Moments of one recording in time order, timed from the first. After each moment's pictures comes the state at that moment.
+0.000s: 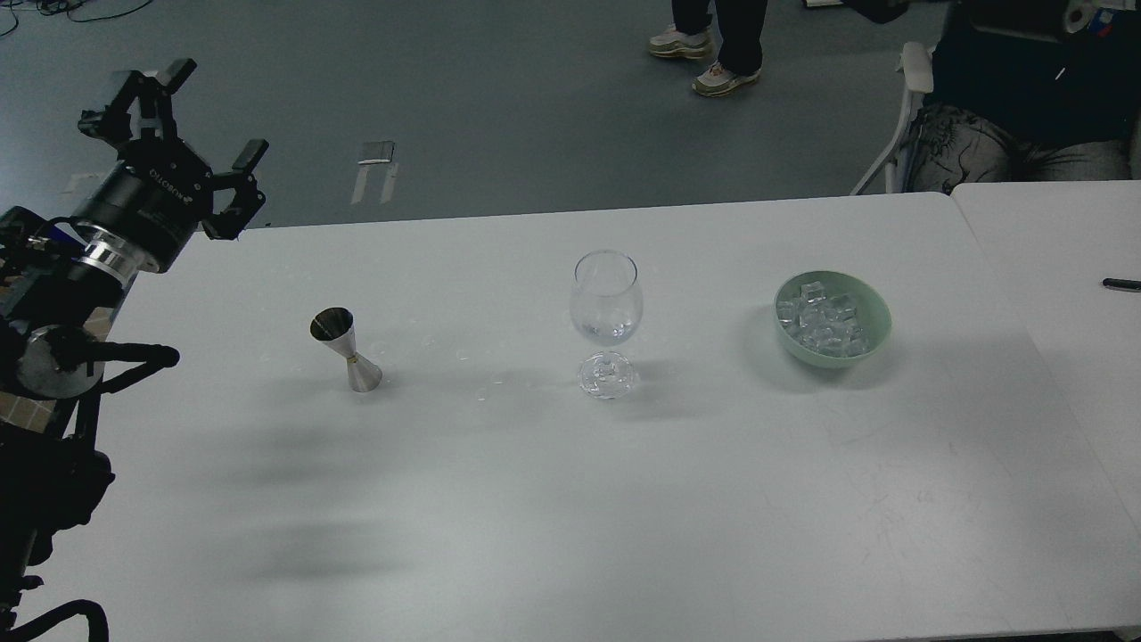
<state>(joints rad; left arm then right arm) -0.45 0.39 -1.56 -1.08 0.67 -0.49 0.03 1.57 -0.86 0.11 1.35 -1.49 0.23 0.26</state>
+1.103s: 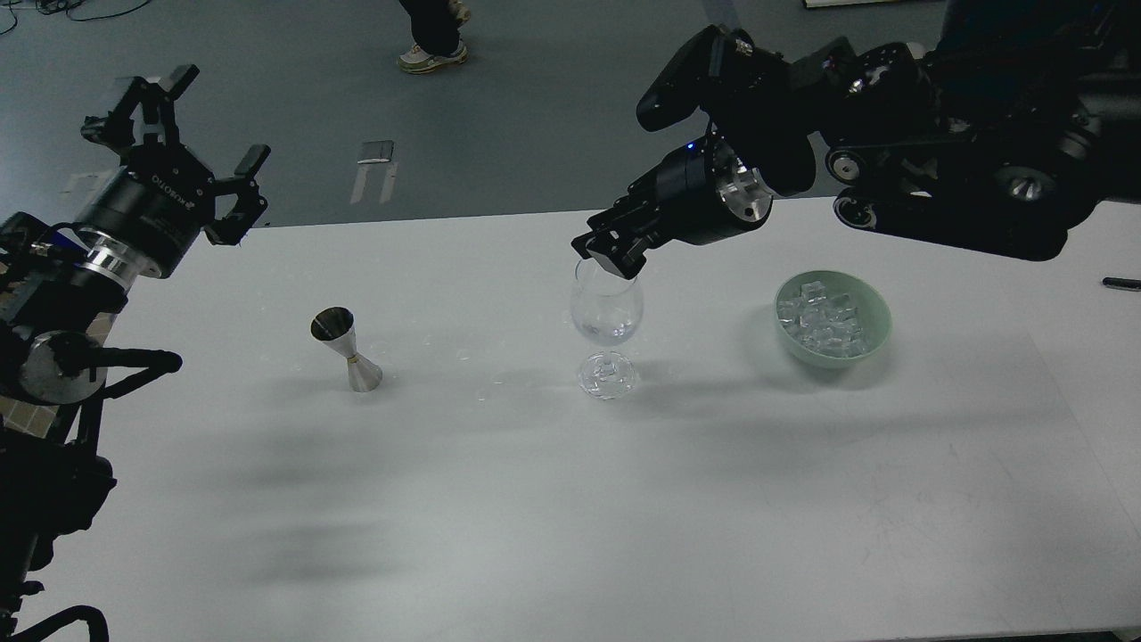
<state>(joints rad) -0.44 0.38 -1.56 -1.09 0.67 -0.49 0.03 1.71 -0.34 -0.35 1.22 -1.34 0.33 0.27</state>
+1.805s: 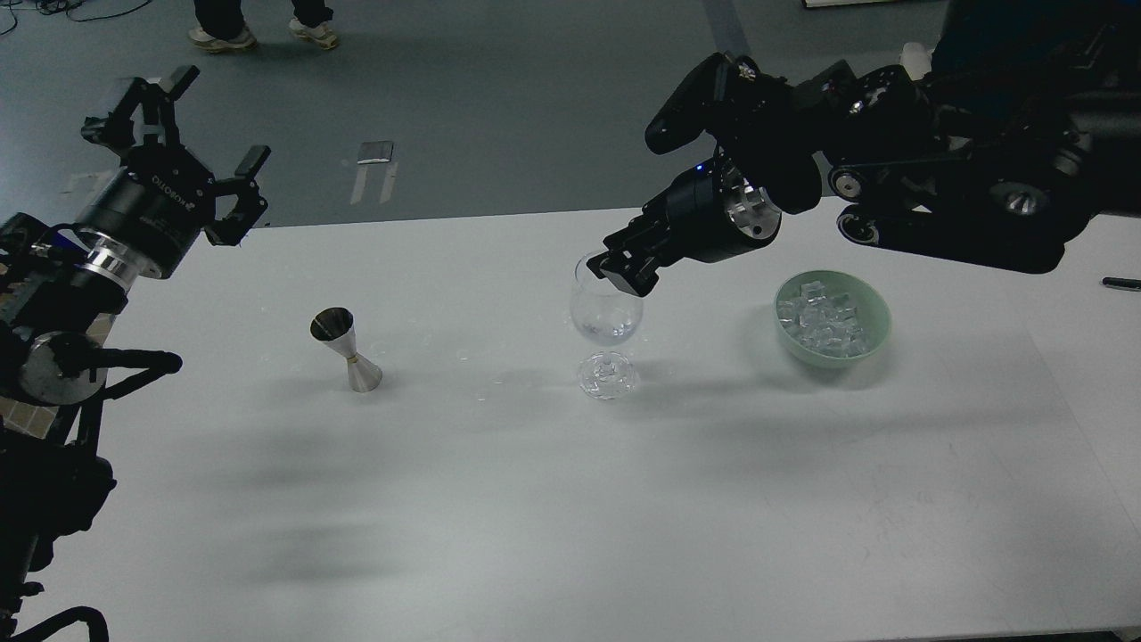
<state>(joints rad) -0.44 0.38 -1.56 -1.09 0.67 -0.49 0.03 1.70 -0.34 -0.38 1.22 -1.33 0.33 0.27</state>
